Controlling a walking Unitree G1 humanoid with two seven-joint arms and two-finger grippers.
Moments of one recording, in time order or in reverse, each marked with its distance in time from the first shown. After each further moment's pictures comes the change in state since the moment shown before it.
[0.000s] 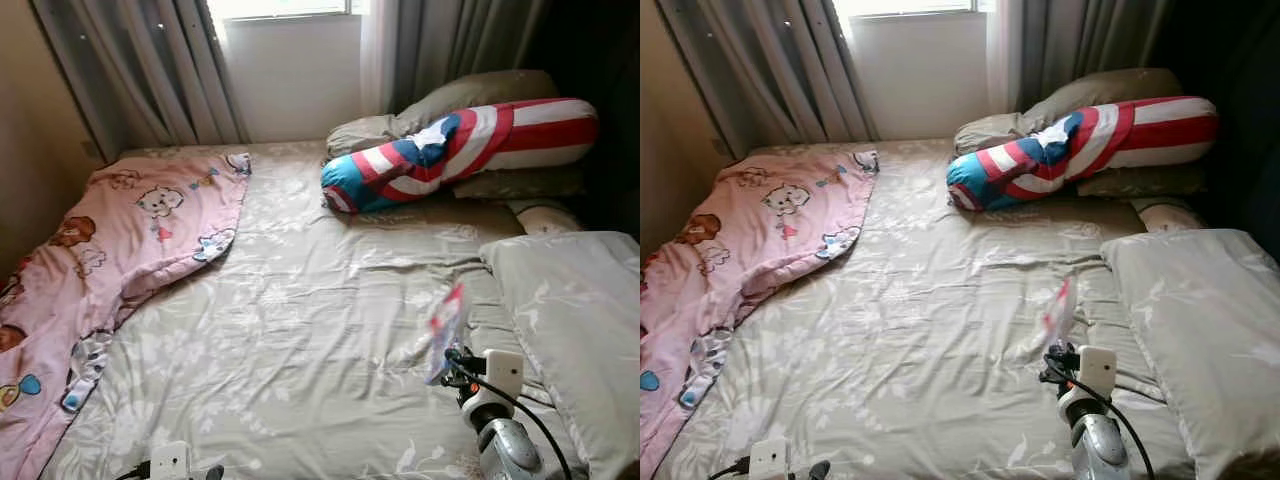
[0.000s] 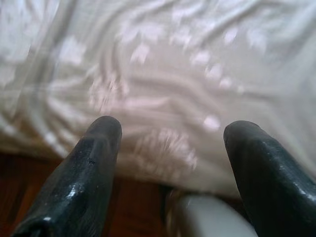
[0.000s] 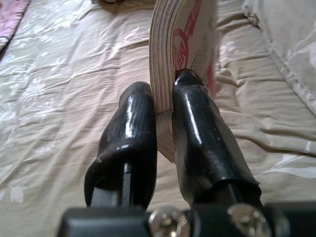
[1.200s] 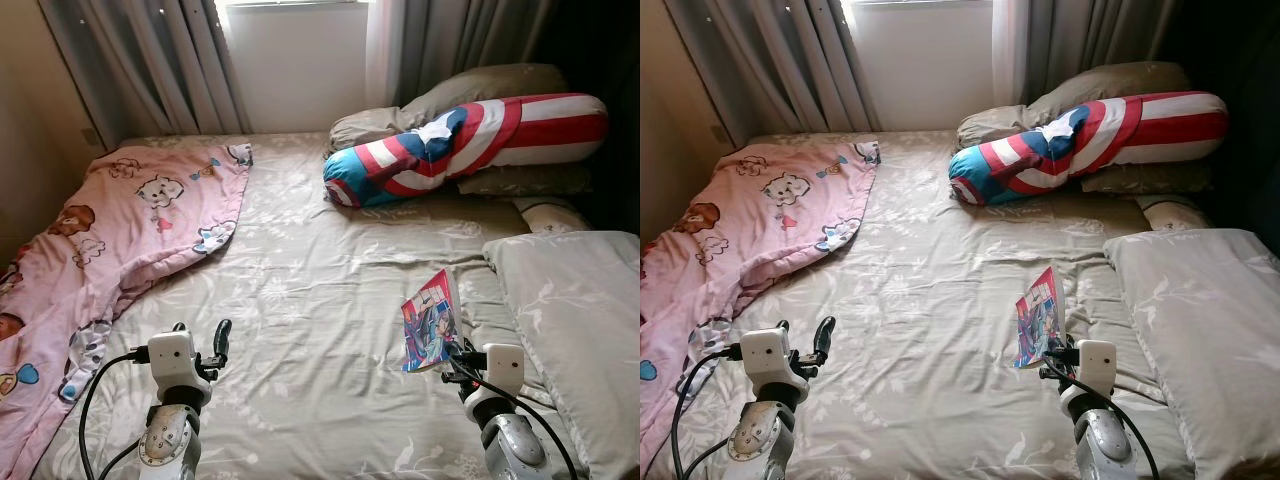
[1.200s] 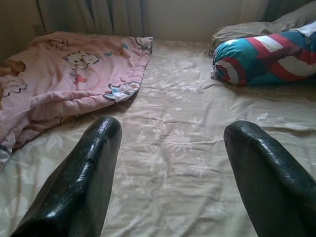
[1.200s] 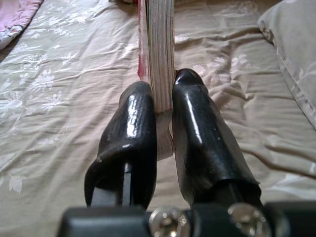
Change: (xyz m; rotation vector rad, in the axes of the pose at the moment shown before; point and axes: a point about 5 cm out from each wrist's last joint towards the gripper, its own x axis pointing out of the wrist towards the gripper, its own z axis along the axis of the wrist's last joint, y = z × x) left arm -0.013 -0.048 0.134 0.057 -0.680 -0.143; right arm 0.000 0.003 0.009 -0.053 -0.020 0.031
